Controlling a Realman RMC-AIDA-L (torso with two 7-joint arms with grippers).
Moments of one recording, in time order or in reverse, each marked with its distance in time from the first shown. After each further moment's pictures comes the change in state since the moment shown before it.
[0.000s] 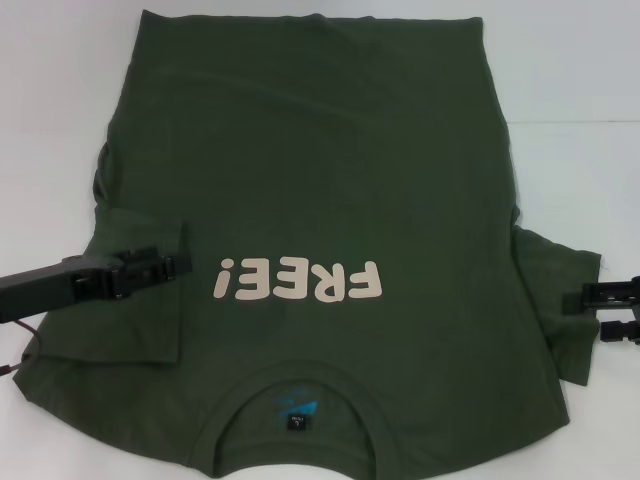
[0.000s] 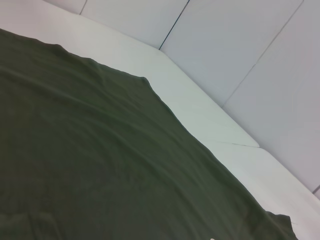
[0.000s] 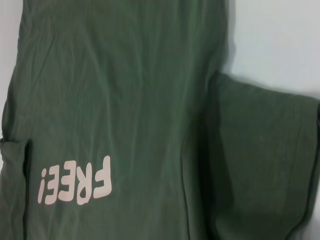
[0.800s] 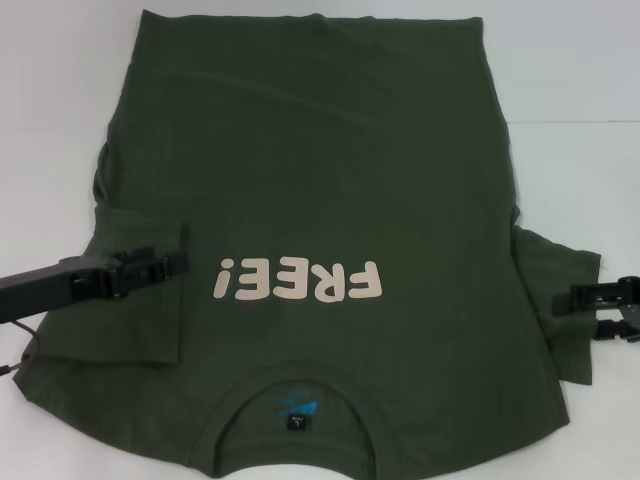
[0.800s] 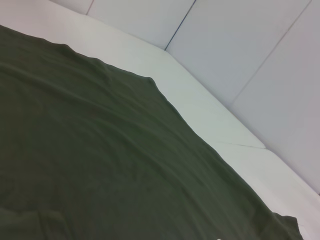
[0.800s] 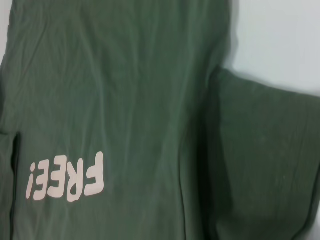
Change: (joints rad) left arm 0.002 0.001 0.000 -0.008 0.000 -0.020 0.000; right arm 0.023 0.002 -0.045 0.020 -0.003 0.043 -0.001
